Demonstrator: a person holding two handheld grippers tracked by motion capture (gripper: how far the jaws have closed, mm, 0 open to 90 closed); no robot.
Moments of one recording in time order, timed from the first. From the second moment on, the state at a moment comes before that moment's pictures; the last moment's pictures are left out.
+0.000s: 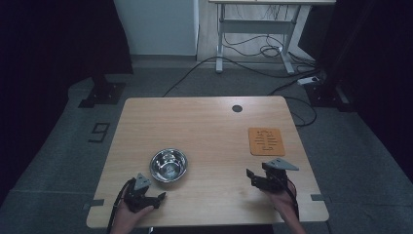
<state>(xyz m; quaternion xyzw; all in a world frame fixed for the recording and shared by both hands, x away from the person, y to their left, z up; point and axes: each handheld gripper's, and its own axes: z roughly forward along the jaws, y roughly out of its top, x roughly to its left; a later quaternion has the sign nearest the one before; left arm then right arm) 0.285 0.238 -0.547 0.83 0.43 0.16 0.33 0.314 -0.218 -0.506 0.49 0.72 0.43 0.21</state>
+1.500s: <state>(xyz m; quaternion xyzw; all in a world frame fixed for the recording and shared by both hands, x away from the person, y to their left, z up) 0.285 0.238 -0.547 0.83 0.43 0.17 0.33 0.342 -0.162 -0.480 0.46 0.72 0.47 0.19</state>
